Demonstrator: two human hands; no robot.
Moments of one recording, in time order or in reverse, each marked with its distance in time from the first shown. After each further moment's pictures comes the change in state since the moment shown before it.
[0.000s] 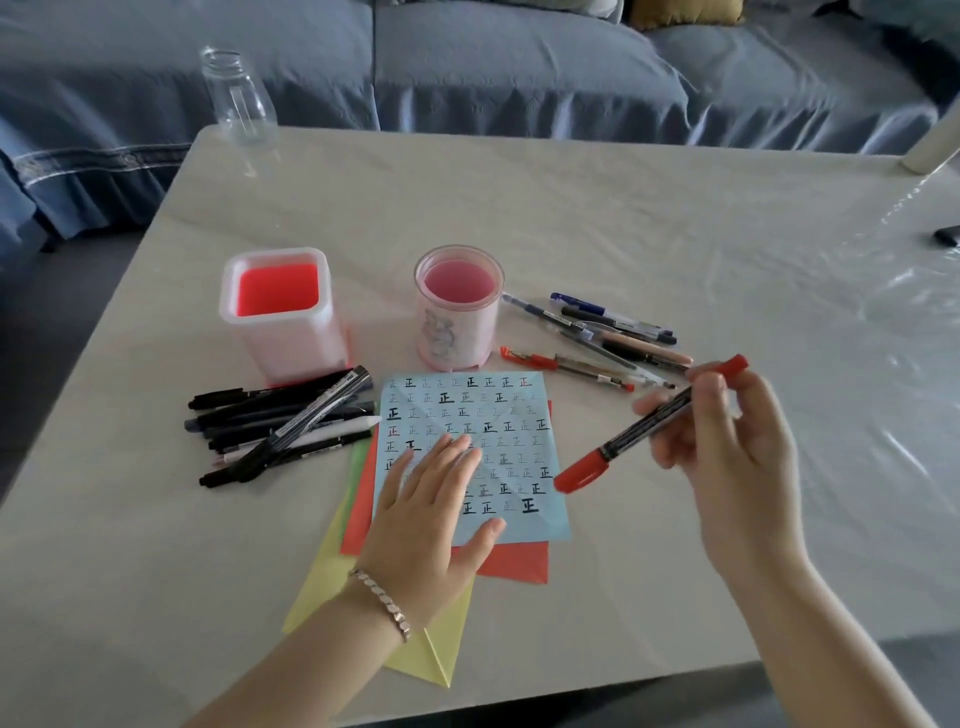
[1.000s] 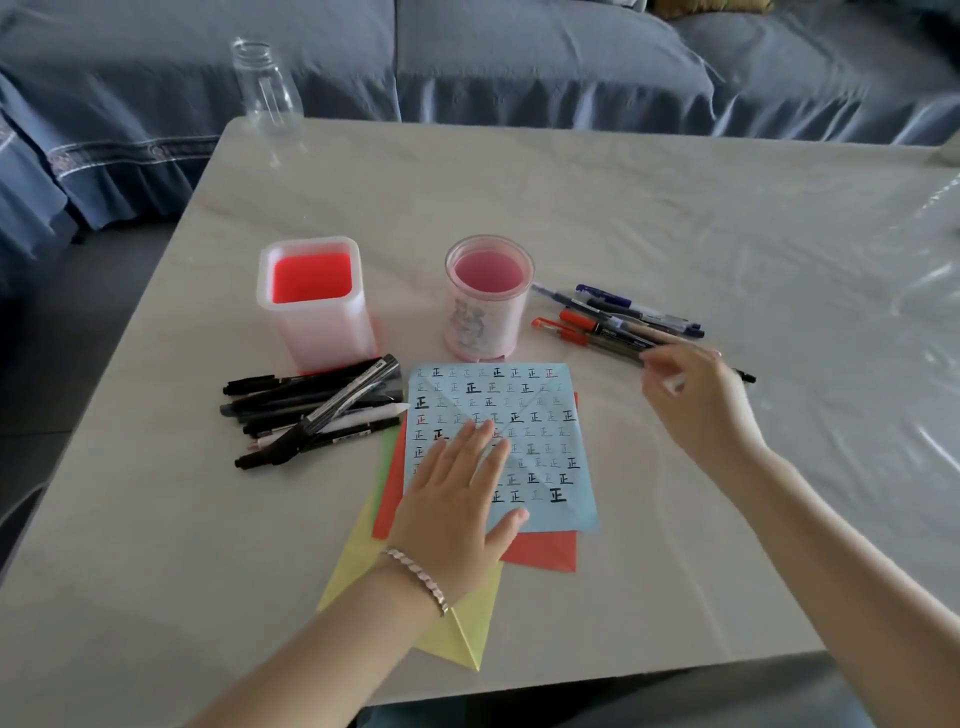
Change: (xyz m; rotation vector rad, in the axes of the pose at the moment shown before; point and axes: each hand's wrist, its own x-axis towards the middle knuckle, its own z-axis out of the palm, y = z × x) left_hand 0.003 -0.010 0.005 0.261 -0.078 -0.005; right_hand 0.071 0.067 -0.002 -0.922 -0.183 -0.123
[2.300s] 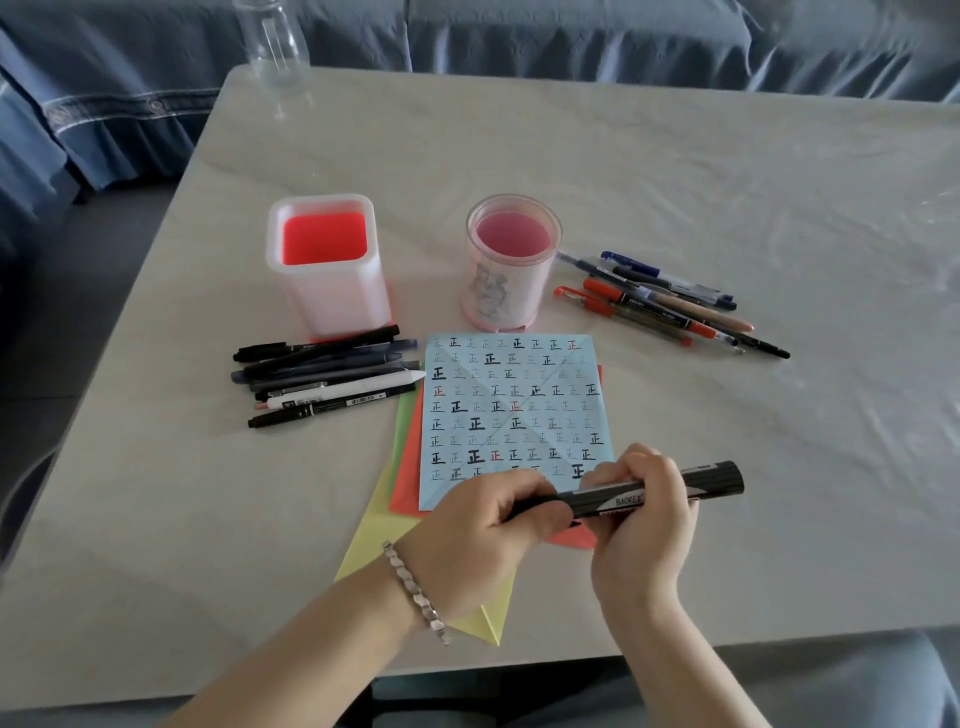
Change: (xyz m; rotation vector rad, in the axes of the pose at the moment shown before) left_hand -0.011 0.027 -0.070 -1.114 -0.374 -0.236; right_hand -0.115 -0.094 0.036 1.278 0.183 0.705
